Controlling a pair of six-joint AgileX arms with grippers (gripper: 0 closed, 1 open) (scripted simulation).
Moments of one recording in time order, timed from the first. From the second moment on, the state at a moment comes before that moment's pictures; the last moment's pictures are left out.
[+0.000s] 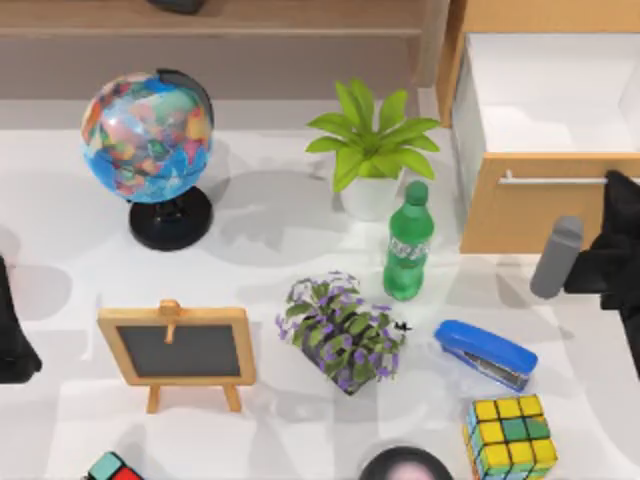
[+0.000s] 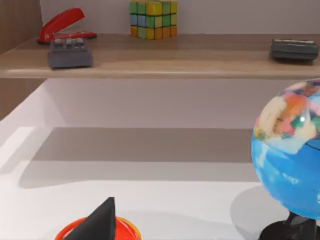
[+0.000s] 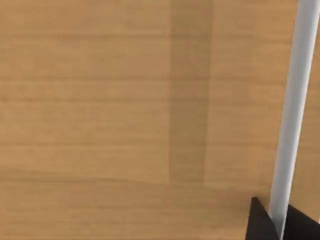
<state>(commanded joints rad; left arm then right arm) 0.00 0.00 0.00 0.00 0.00 0.00 0.31 1.99 0.31 1.68 0.34 -1.56</state>
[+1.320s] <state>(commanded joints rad) 0.00 0.00 0.00 0.00 0.00 0.00 0.24 2.07 0.56 1.51 0.27 -1.55</state>
